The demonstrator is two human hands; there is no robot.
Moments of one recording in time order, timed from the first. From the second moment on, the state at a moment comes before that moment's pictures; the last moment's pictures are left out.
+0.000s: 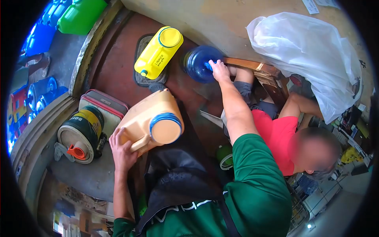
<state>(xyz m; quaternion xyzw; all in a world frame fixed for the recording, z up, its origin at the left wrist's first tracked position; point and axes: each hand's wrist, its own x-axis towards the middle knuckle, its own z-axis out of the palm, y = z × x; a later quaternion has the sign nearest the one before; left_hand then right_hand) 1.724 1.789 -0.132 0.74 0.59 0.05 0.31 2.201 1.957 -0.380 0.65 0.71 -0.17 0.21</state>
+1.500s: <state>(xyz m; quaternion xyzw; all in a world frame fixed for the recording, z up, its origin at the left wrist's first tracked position) 1.656 1.611 -0.123 0.59 0.75 0.09 0.29 2.150 2.017 -0.043 0.78 0.47 -0.36 0.22</state>
